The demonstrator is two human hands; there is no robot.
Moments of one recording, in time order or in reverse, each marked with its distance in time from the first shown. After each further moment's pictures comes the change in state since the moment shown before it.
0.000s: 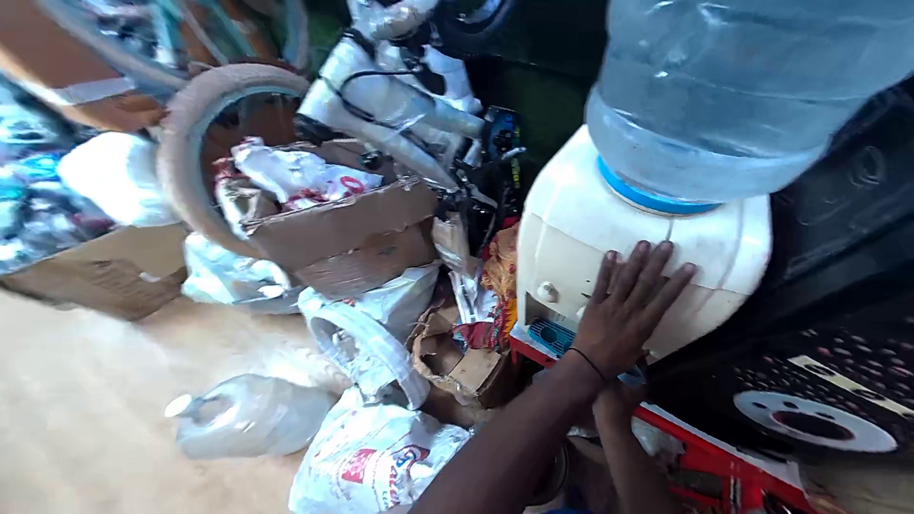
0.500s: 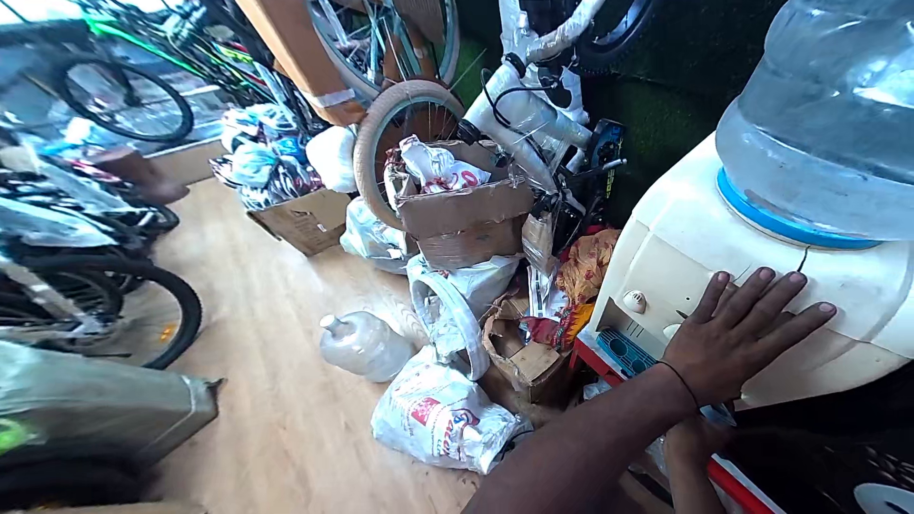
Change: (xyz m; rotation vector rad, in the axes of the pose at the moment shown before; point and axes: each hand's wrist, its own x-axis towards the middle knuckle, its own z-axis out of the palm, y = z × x) left_hand 0.003 0.001 -0.006 0.099 -0.110 -0.037; right_hand -0.007 -0.082 0.007 0.160 0.021 0.188
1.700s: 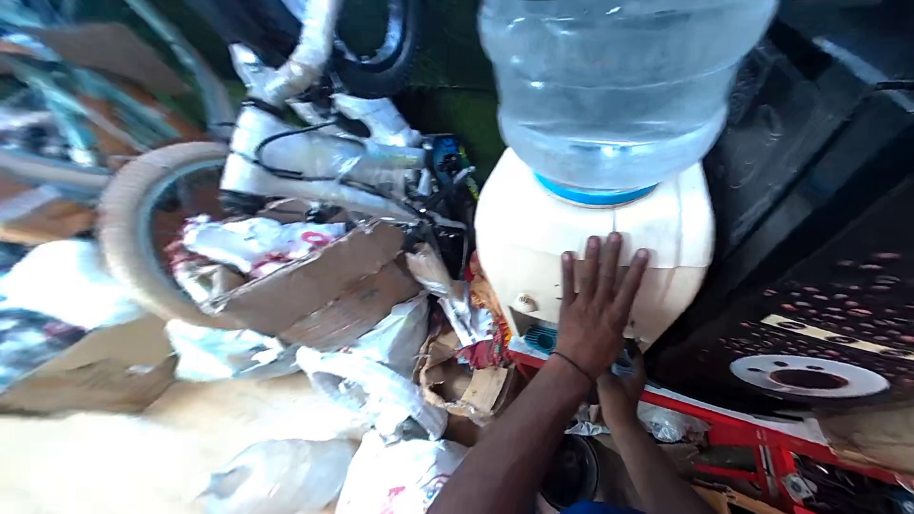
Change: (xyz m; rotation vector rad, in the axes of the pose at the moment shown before) left_hand -0.005 -0.009 0.013 -0.002 0.094 0.013; right_hand 0.022 0.132 -0.026 -0.167 0.005 -0.009
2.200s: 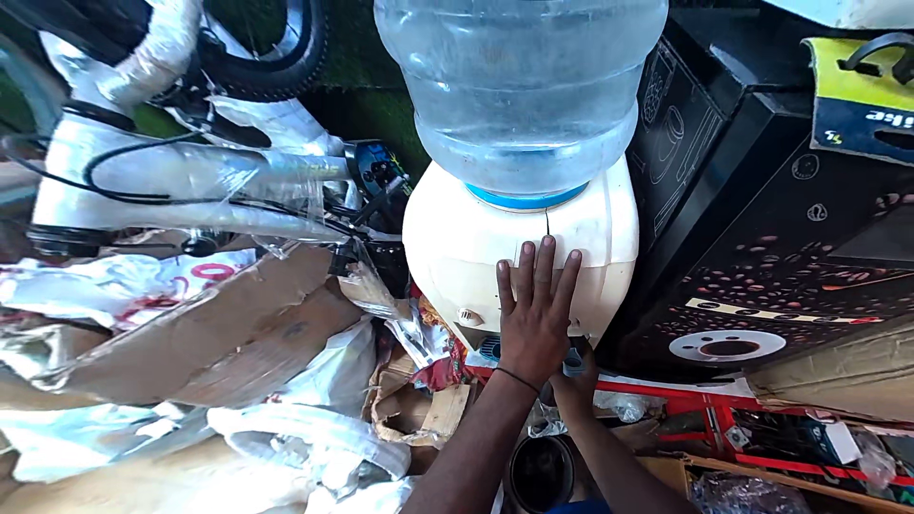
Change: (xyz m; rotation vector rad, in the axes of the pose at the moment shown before) left_hand 0.004 0.002 -0.001 0.028 -0.004 0.028; right_hand 0.003 -0.004 0.001 0.087 -0.003 0.024
